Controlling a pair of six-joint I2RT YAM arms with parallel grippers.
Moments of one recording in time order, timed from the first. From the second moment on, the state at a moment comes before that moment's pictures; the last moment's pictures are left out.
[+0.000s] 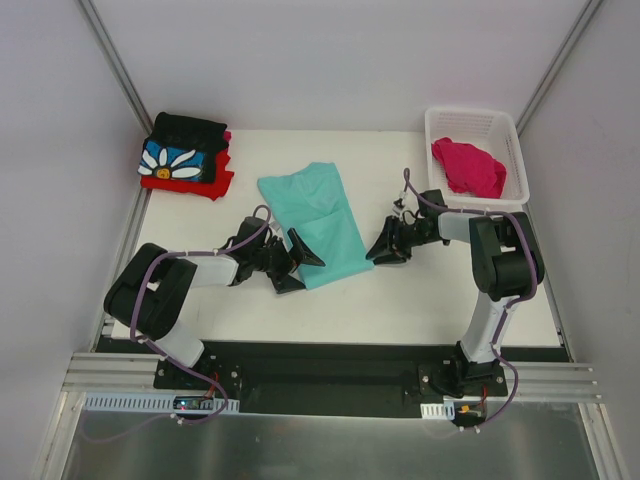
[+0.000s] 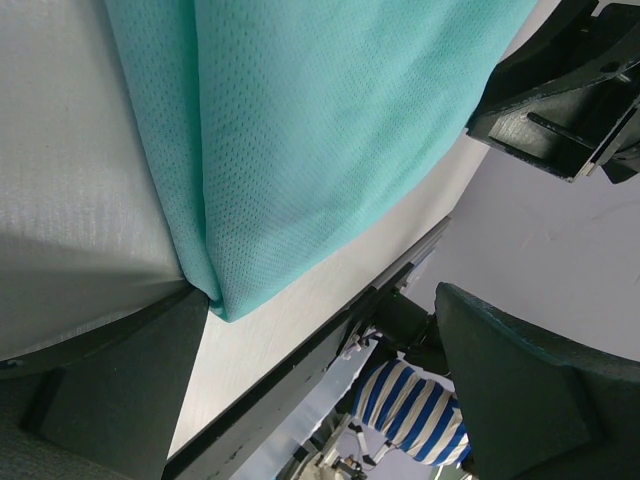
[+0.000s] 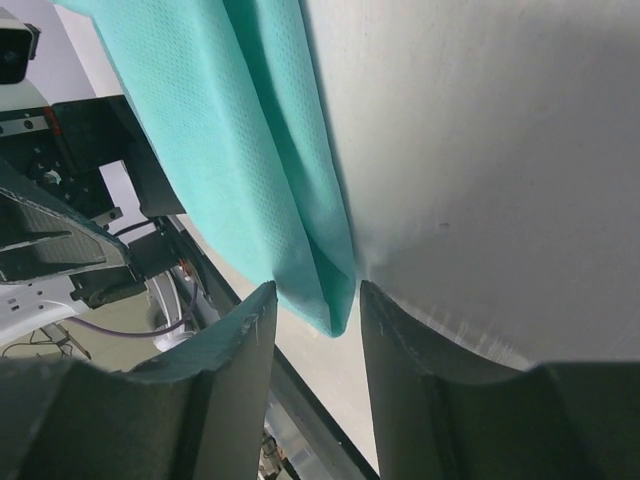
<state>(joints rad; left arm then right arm) -0.45 1.59 0.58 0.22 0.59 -1.18 0.19 1.91 1.01 -0.33 -0.87 0.40</state>
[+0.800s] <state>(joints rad) -0.45 1.59 0.59 0.19 0.59 -1.17 0.23 1.91 1.01 -0.26 -0.88 0.45</state>
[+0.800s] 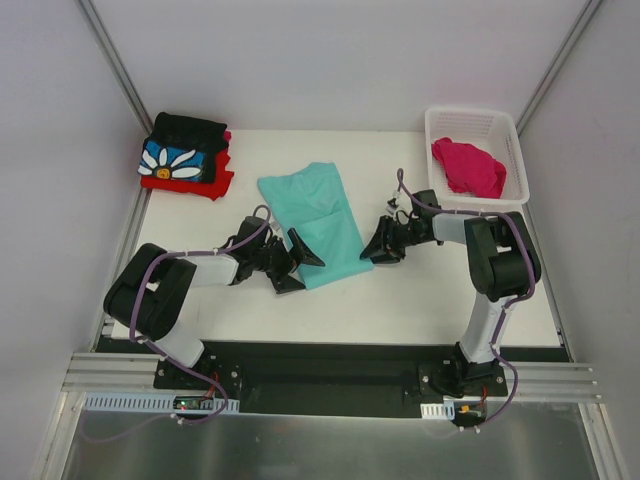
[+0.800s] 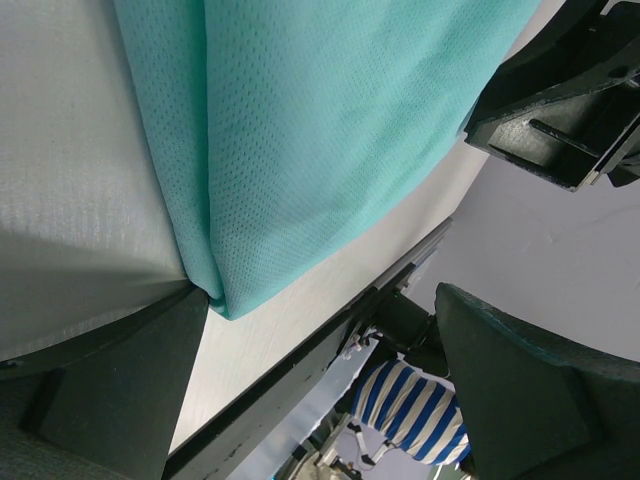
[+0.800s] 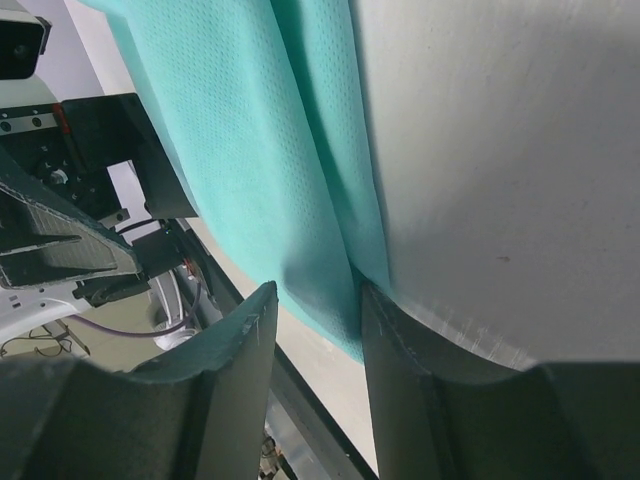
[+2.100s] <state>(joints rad) -0.47 1.57 0.56 0.19 0.59 -1.18 0.24 1.91 1.12 -0.34 -0.89 0.45</state>
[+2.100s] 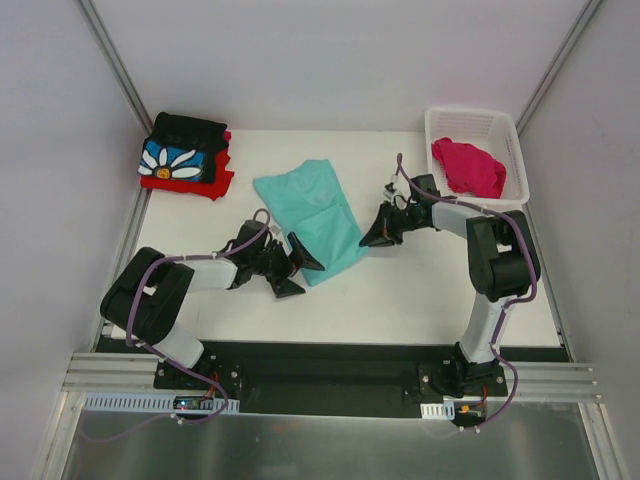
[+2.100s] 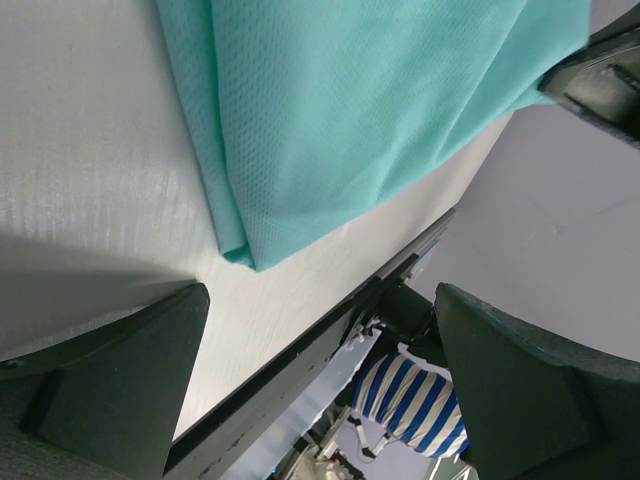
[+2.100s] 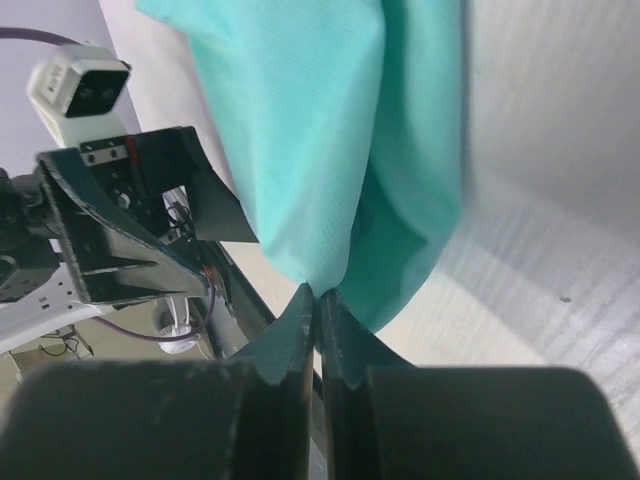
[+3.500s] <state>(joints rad) -0.66 1.54 0.25 0.80 0.15 -1.59 0.26 1.91 1.14 -0.36 -0.88 0.48</state>
